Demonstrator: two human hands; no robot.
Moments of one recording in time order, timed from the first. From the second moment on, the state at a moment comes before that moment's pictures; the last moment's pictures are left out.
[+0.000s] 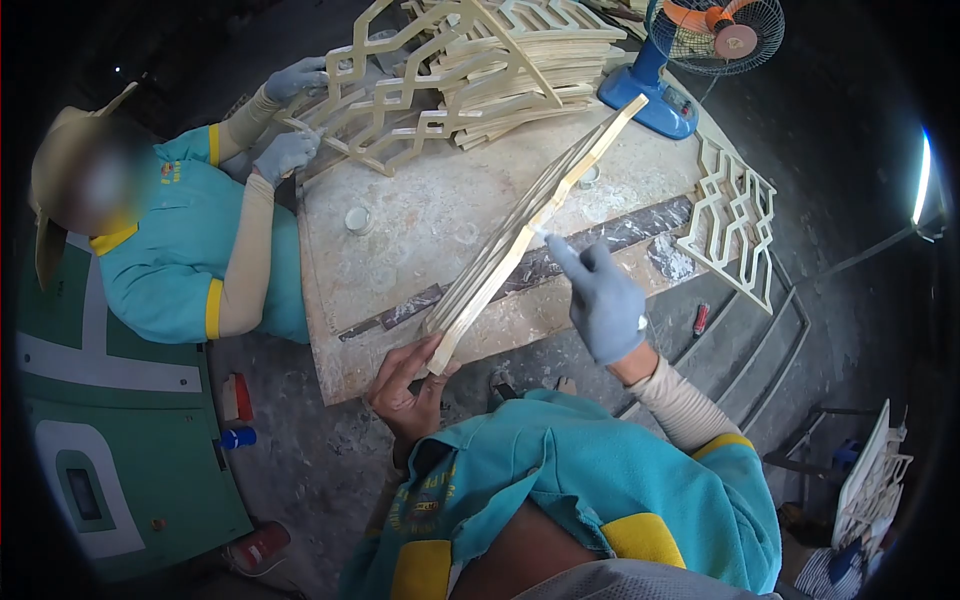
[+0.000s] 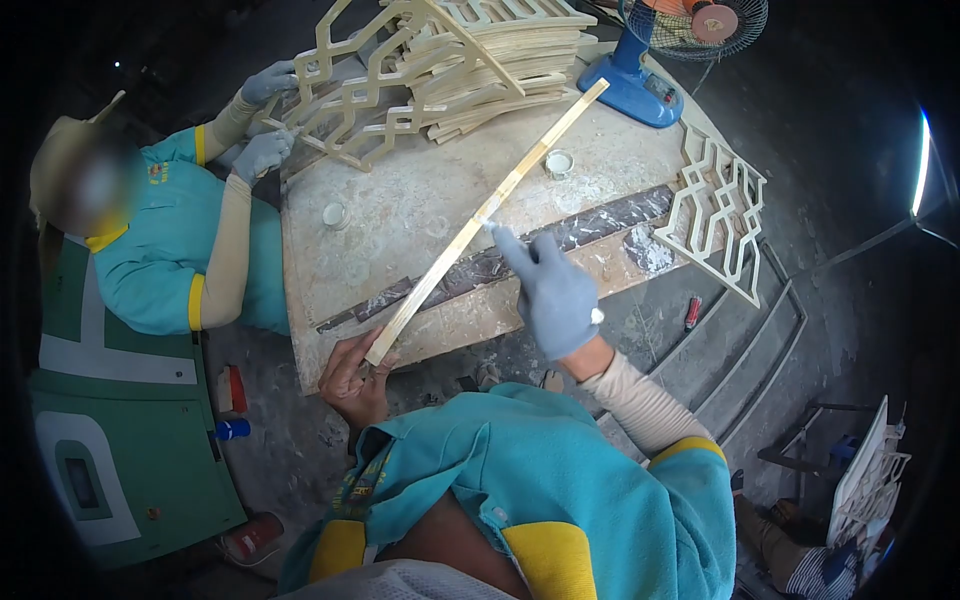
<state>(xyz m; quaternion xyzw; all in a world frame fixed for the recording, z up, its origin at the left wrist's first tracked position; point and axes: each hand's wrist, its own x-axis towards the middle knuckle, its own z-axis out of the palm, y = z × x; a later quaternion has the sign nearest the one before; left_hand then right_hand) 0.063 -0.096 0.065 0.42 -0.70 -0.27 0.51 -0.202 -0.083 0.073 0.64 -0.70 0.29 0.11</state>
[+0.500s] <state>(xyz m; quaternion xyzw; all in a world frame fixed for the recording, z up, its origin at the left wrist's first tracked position) 0.062 -0.103 0.065 0.42 -0.69 -0.27 0.52 -0.212 -0.090 0.094 0.64 -0.69 0.32 0.11</state>
